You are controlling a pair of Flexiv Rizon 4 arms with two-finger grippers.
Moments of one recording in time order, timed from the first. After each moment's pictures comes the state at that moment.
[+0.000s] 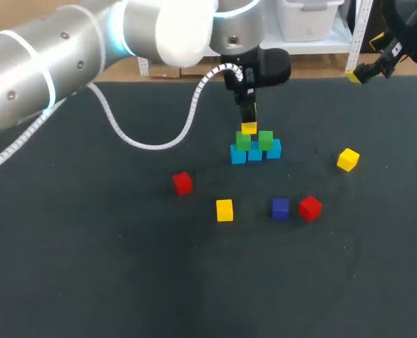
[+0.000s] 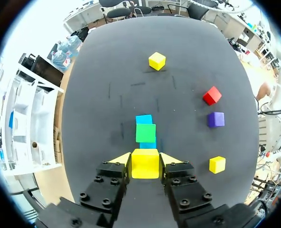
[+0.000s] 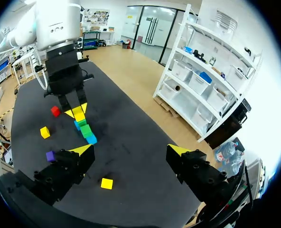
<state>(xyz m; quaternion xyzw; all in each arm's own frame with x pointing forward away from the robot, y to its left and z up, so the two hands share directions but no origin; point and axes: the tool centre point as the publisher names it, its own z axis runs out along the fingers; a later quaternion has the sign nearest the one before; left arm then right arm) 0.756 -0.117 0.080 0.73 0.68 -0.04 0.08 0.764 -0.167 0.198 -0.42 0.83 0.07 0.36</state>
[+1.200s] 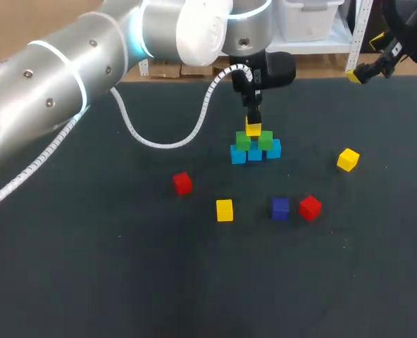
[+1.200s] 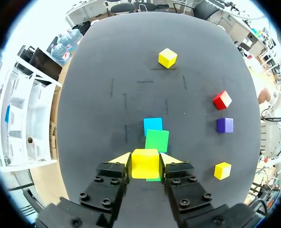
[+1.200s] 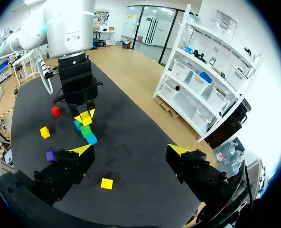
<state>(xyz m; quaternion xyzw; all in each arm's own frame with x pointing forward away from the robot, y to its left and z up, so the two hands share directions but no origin) 0.770 -0.127 0.061 0.71 0.70 -0.04 0.06 0.764 -0.167 0.198 -0.42 0.83 0.07 0.36</state>
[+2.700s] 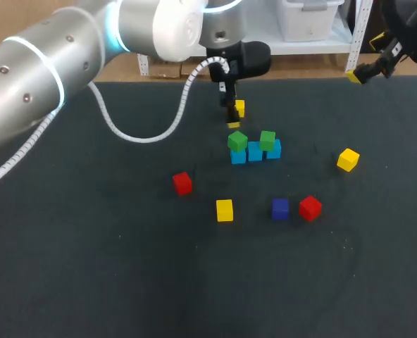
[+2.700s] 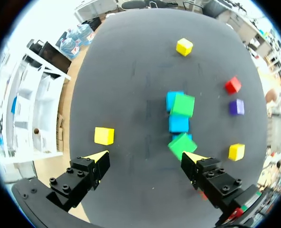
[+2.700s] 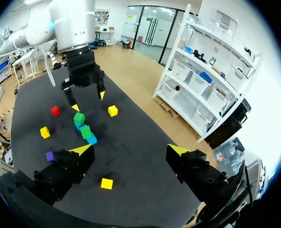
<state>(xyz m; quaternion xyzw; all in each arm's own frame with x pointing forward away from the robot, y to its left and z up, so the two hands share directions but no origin) 0.807 -0.076 0.063 0.71 0.70 -0.01 0.07 0.764 -0.167 0.198 -0.42 0.83 0.07 0.36</state>
